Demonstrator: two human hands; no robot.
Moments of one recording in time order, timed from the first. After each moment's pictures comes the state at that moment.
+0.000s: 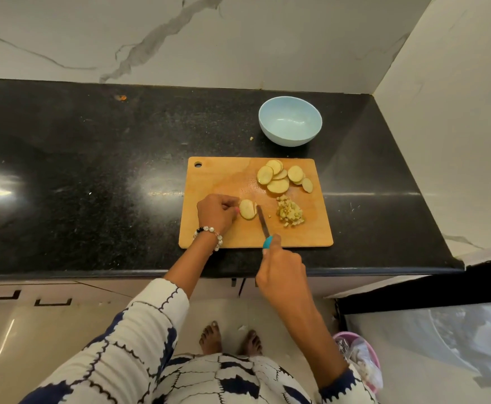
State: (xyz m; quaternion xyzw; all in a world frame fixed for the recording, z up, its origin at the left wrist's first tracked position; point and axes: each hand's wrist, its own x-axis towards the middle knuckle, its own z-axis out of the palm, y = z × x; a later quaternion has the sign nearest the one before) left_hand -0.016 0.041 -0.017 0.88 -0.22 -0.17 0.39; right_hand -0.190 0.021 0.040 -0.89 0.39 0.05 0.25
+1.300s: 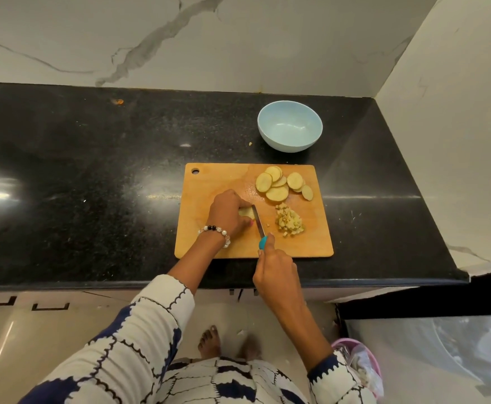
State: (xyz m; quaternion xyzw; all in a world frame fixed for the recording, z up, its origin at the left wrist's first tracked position) left_hand -0.004 0.009 -0.017 0.89 -0.38 -0.16 0.19; right_hand -0.173 0.003 -0.007 -0.90 0.36 -0.04 0.24
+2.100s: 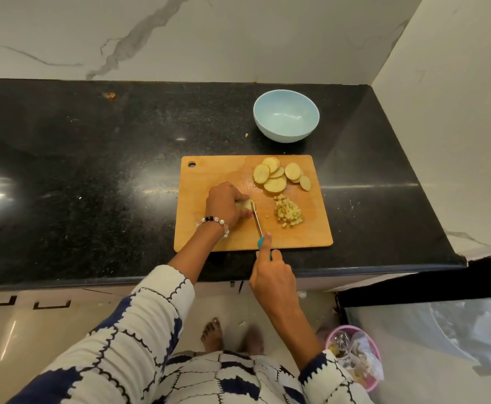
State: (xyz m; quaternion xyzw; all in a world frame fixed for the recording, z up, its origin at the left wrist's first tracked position) left_hand -0.002 0.009 -0.017 0.89 -0.34 -0.20 0.24; right_hand -0.183 0.025 -0.019 -0.91 0.38 -0.02 0.16
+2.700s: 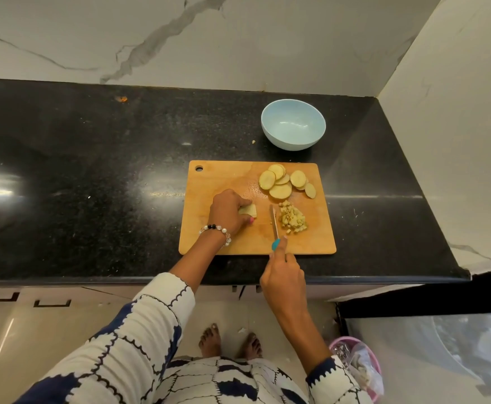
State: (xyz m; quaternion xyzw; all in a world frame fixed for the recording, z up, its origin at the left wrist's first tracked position) left_hand -0.004 0.017 -0.018 0.89 -0.35 -0.19 0.24; right_hand -0.185 0.012 -0.019 -0.88 0.43 -0.03 0.22
